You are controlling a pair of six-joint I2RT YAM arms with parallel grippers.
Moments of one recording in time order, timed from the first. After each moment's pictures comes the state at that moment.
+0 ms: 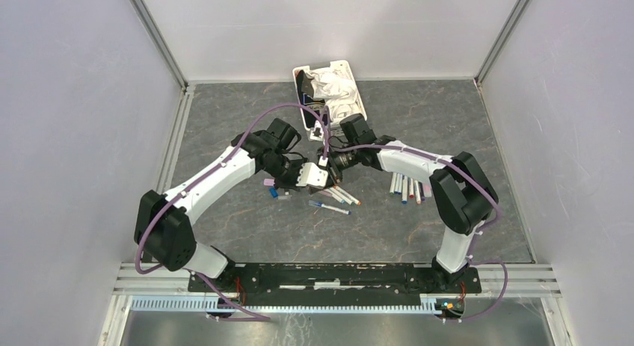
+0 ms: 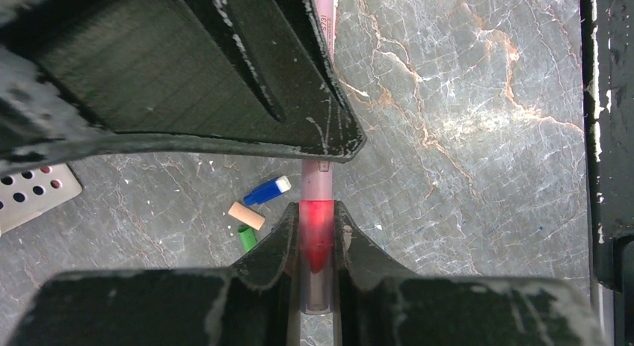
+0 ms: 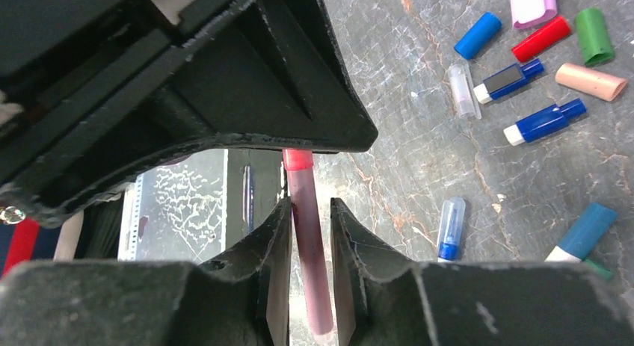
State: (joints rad) left arm -0.59 1.47 1.19 -0.94 0.50 1.20; right arm 0.63 1.80 1.20 -0.17 -1.09 0.06
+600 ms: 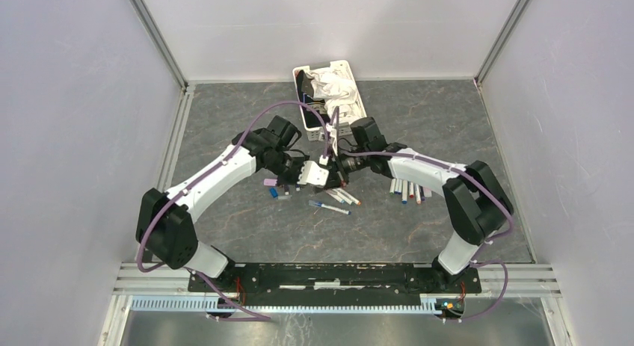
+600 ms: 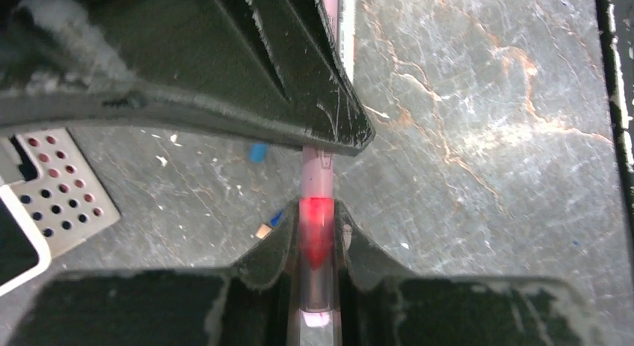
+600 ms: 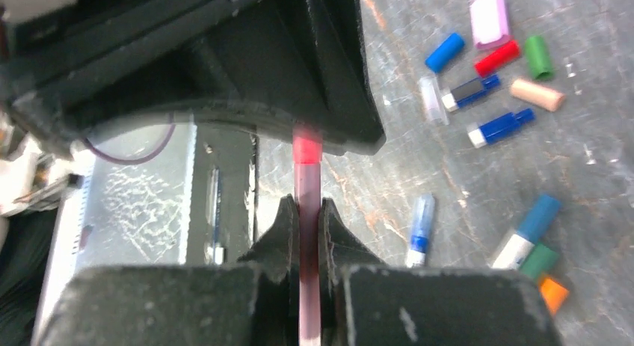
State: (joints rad) left arm -0.57 1.48 1.20 -0.92 0.52 1.25; right arm 0.61 1.72 1.07 -0.08 -1.05 0.00
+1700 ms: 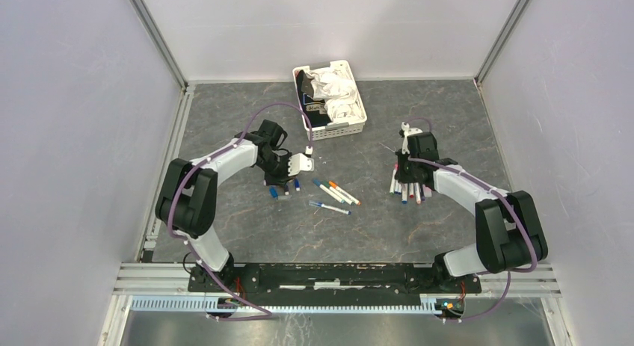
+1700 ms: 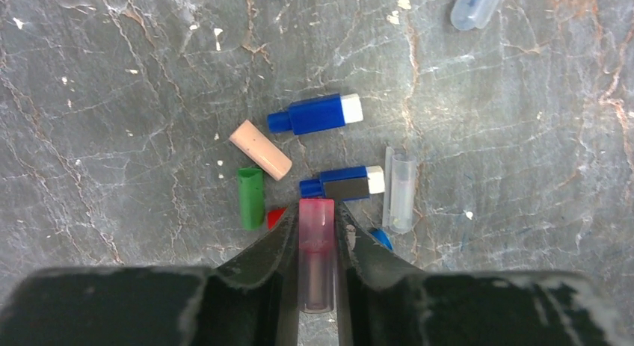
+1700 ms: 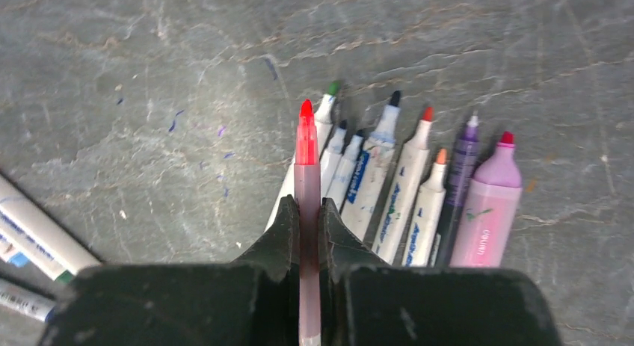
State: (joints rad) left arm -0.38 1.72 1.10 -0.72 0.41 1.14; right arm 0.26 1.44 0.74 -0.23 -0.01 0.16
